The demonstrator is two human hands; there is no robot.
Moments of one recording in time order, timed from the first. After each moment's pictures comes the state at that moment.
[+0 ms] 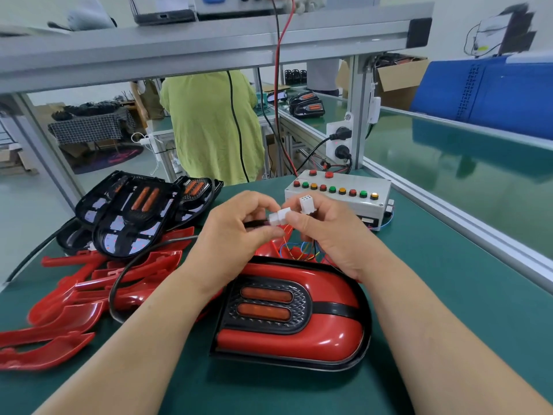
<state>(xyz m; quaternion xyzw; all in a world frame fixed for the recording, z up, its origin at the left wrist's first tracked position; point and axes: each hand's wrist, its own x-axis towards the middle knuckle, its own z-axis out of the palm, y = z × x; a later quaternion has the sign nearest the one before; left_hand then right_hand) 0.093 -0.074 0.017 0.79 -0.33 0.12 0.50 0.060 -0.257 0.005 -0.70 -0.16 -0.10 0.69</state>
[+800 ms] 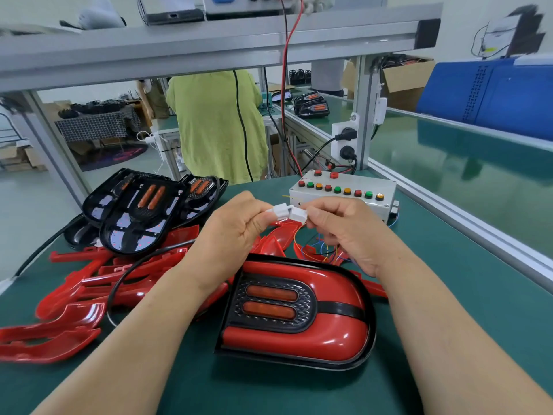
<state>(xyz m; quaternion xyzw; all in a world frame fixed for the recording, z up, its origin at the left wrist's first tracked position) 0.092 -0.064 0.025 0.84 -0.35 0.17 0.37 0.058 -0.271 0.008 -0.73 -0.09 -0.09 0.67</state>
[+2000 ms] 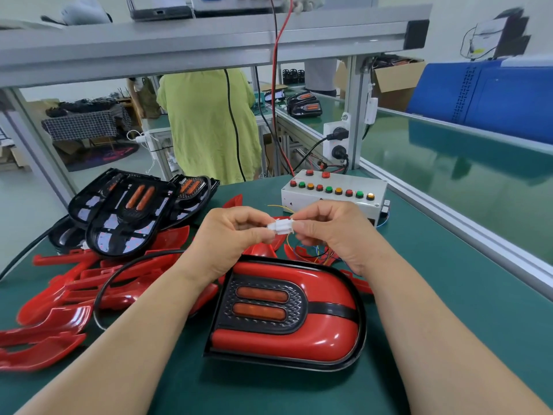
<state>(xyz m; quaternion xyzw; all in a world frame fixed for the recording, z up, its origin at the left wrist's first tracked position) 0.103 -0.074 0.011 0.74 -0.28 0.00 0.61 0.063 -0.273 0.002 -0.70 -0.07 -0.08 0.70</state>
